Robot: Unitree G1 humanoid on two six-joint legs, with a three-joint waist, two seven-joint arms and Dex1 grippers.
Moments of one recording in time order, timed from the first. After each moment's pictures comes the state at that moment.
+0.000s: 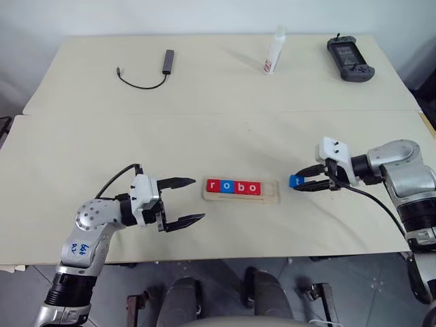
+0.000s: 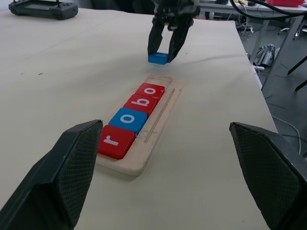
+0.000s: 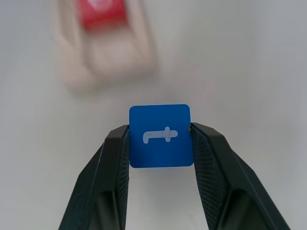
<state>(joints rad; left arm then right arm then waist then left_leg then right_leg) -0.13 0.55 0.02 -0.17 -0.43 0.10 -1.04 -0.69 -0.85 0.19 0.28 0.16 0.35 1.46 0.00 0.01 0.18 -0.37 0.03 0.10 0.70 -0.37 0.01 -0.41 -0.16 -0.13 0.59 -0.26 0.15</state>
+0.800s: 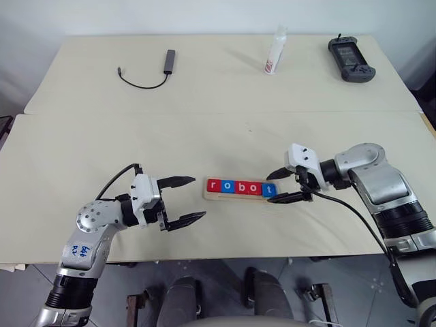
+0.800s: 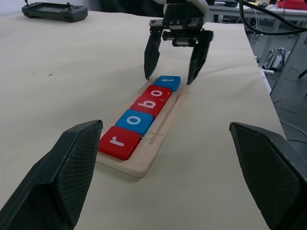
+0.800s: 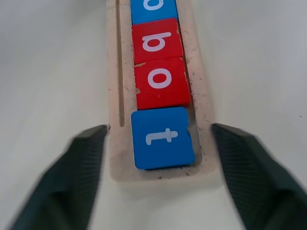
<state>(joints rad) -0.12 0.54 0.02 -0.19 -0.43 0.10 -1.00 -0.67 -0.77 0.27 0.16 0.16 0.41 1.39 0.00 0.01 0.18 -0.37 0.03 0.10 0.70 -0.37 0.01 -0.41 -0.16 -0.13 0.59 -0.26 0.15</state>
